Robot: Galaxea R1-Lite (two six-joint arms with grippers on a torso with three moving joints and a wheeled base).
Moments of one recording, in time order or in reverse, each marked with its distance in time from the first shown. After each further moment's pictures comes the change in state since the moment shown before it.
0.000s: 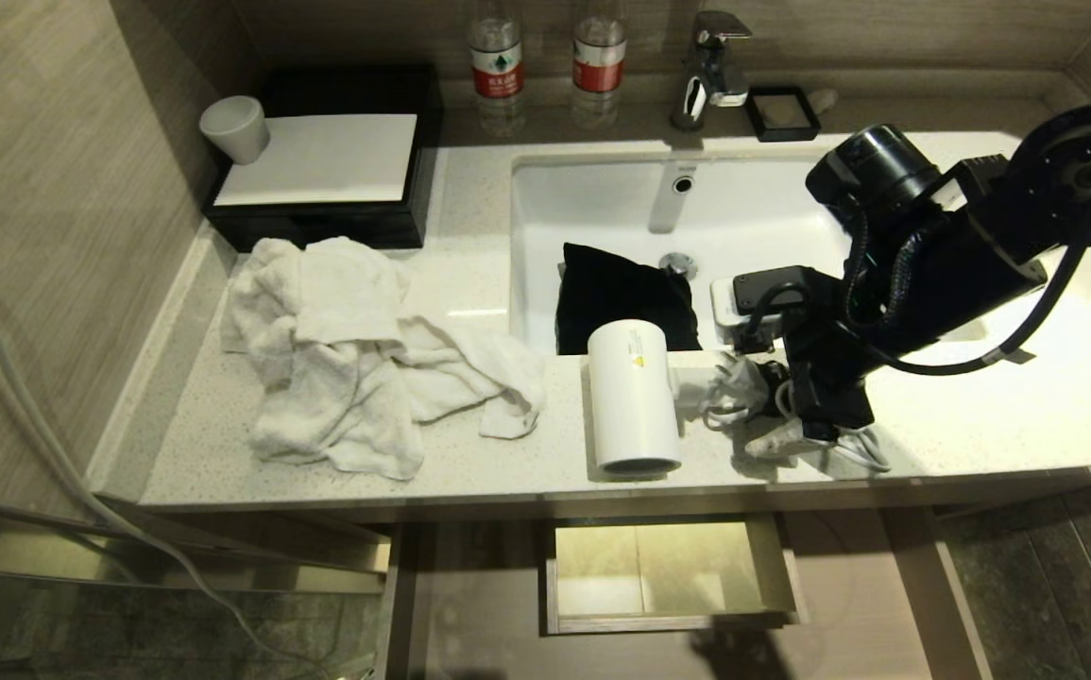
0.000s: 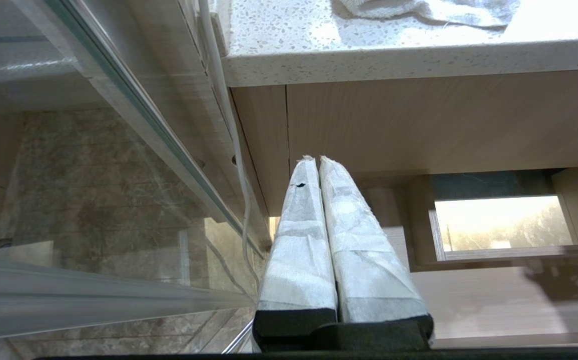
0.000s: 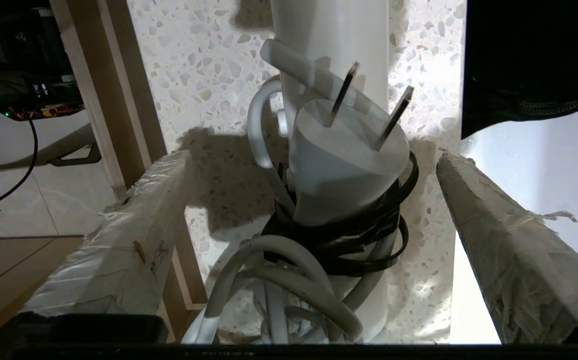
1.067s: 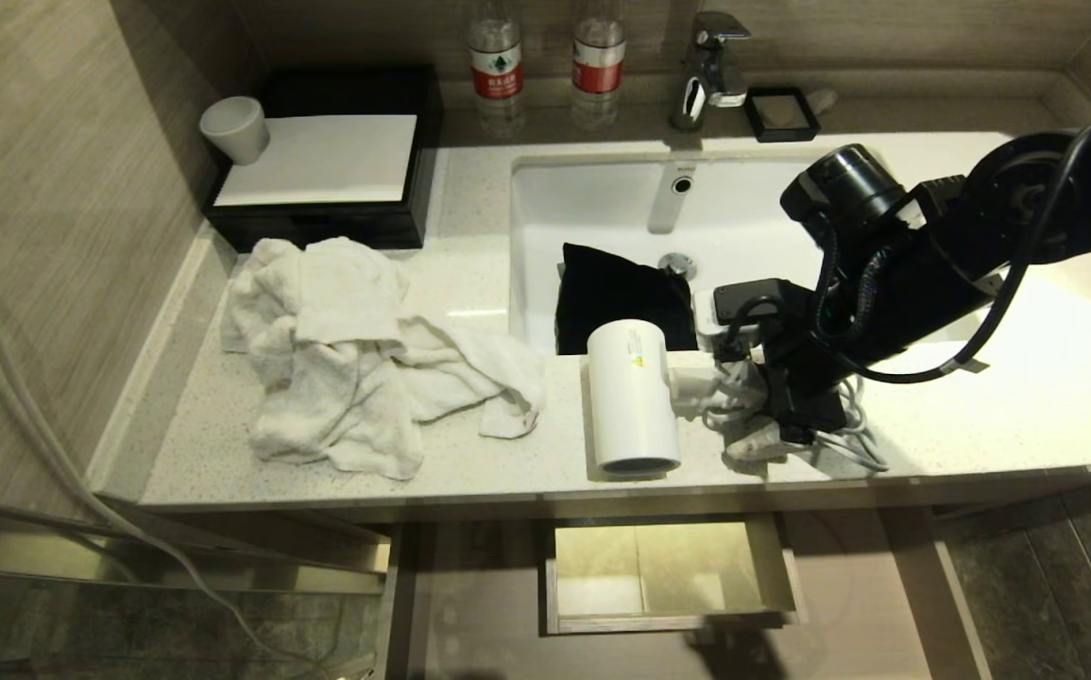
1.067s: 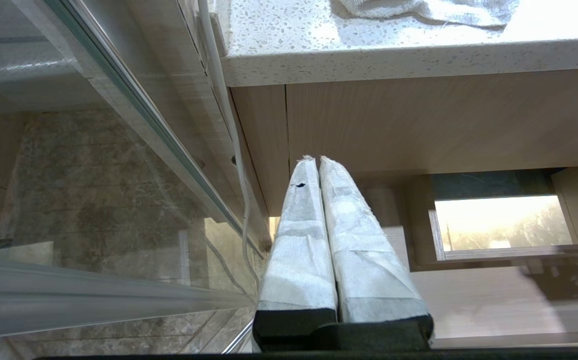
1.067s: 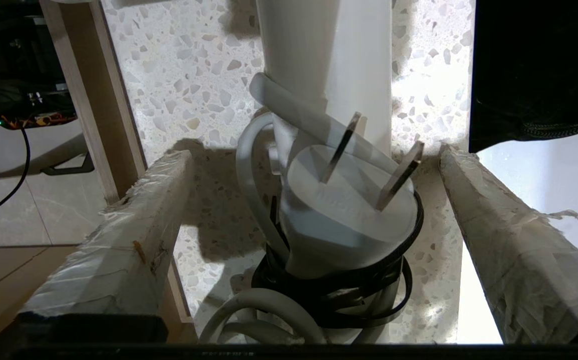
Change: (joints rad) left arm 0.000 0.000 0.000 0.000 0.000 0.000; right arm 0.000 0.051 0.005 -0.034 -0.002 0.003
